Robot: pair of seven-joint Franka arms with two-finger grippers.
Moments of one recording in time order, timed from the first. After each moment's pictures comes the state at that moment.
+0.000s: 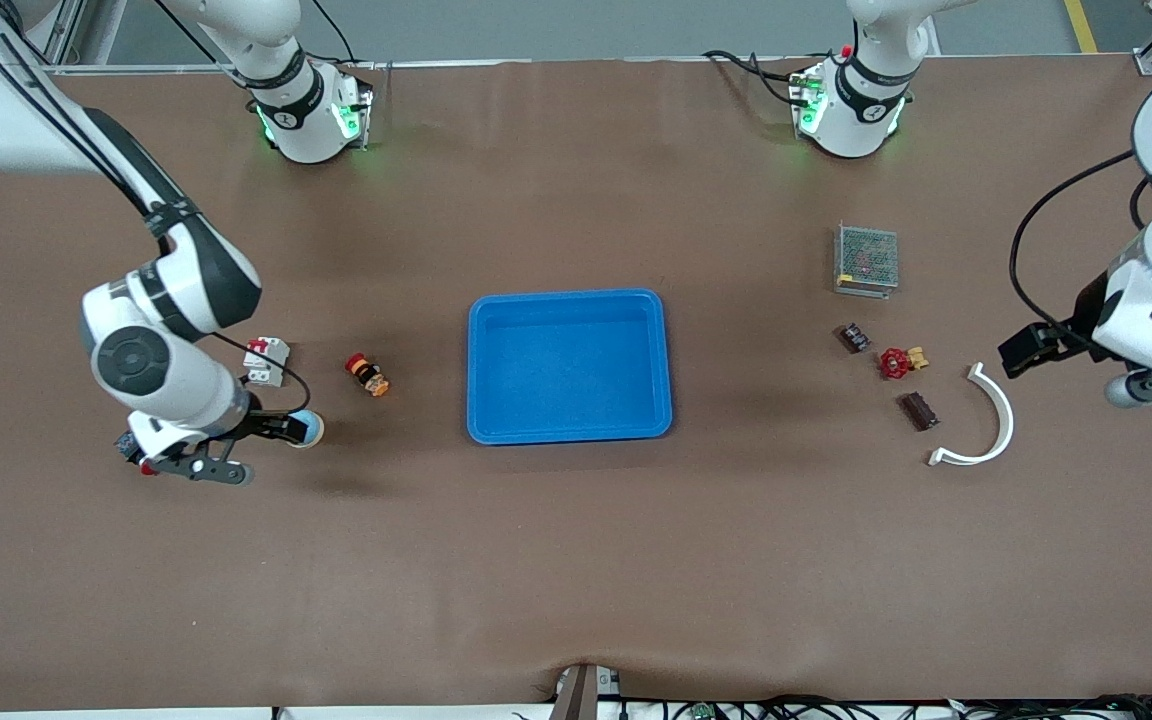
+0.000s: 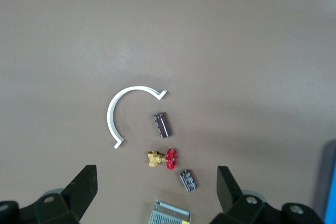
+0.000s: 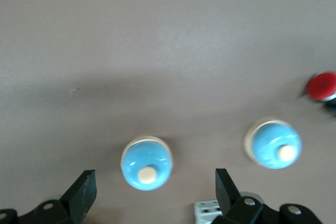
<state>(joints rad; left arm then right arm) 0.30 0.13 -0.40 -1.61 0.16 1.79 -0.27 -0.63 0.68 0.87 -1.72 -0.68 2.03 0.61</state>
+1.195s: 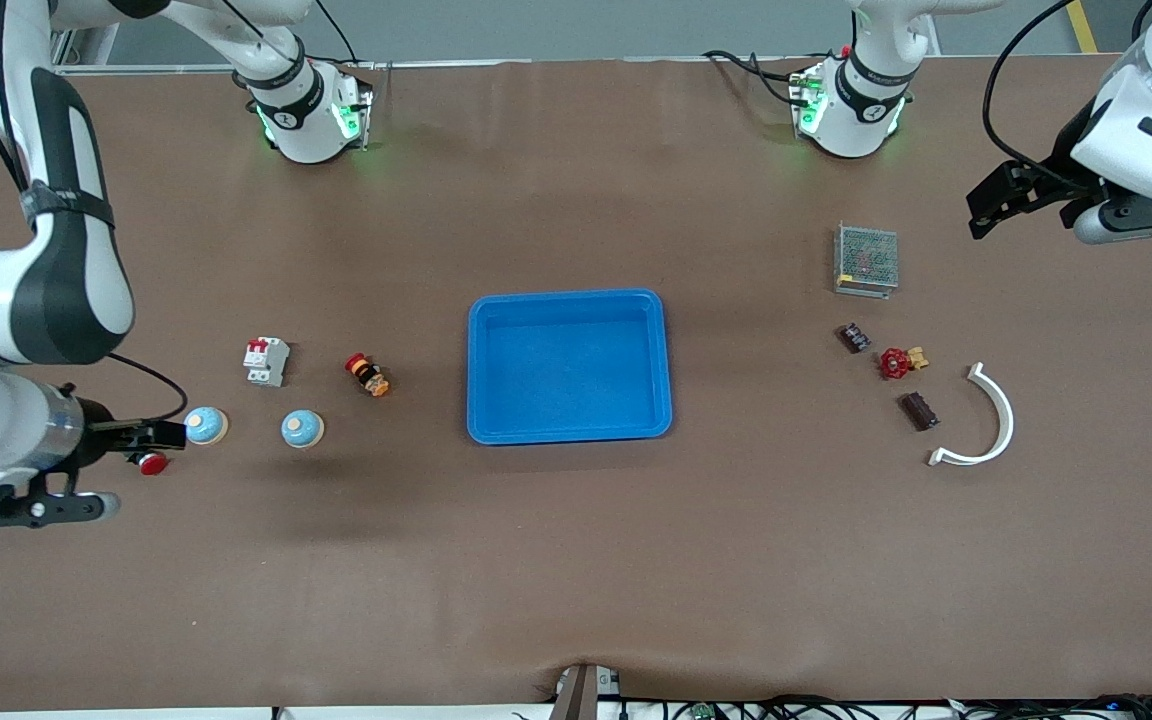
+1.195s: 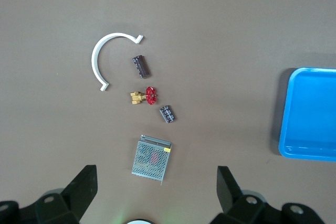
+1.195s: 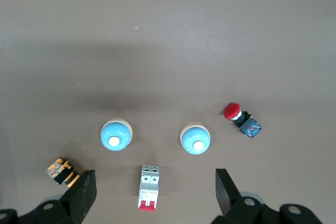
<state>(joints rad) 0.00 -0.11 -0.15 -1.67 0.02 1.54 -0.23 -0.01 0.55 0.03 -1.20 -0.10 1.65 -0.03</state>
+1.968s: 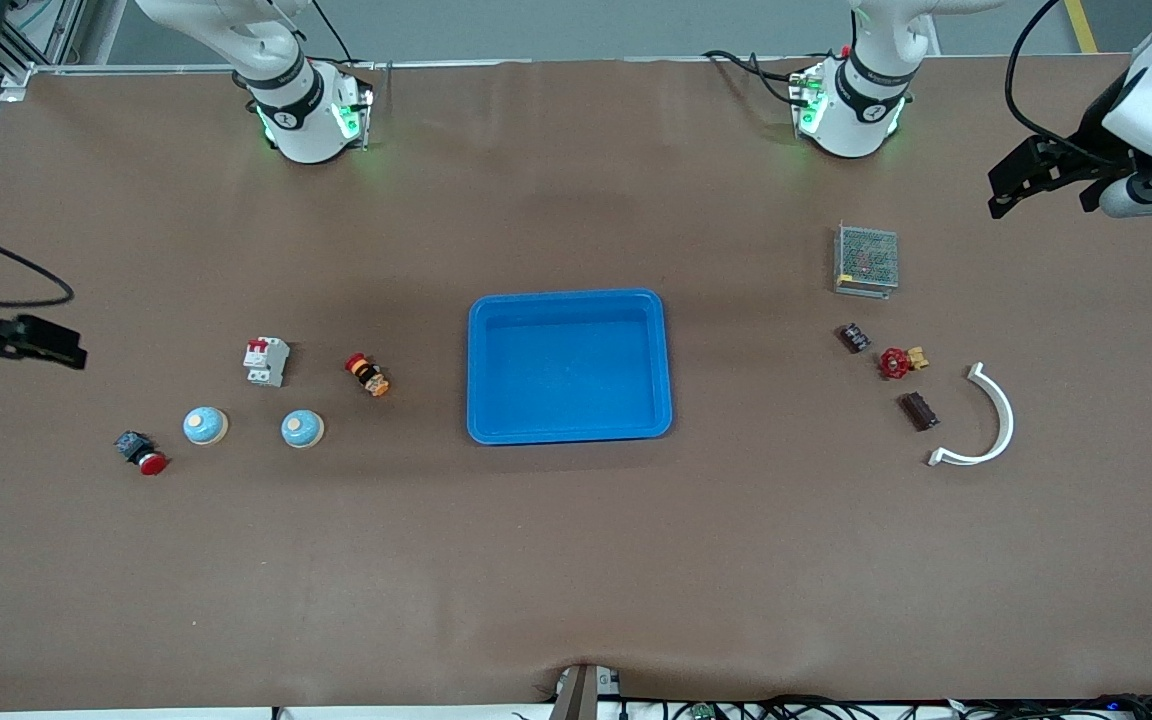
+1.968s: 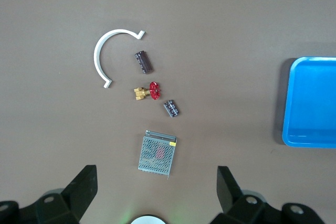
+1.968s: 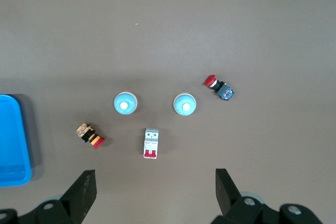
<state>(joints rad) 0.00 -0.16 -0.11 -1.70 0.00 1.53 -0.17 0.10 0.30 -0.18 -1.19 0.01 1.45 -0.07</state>
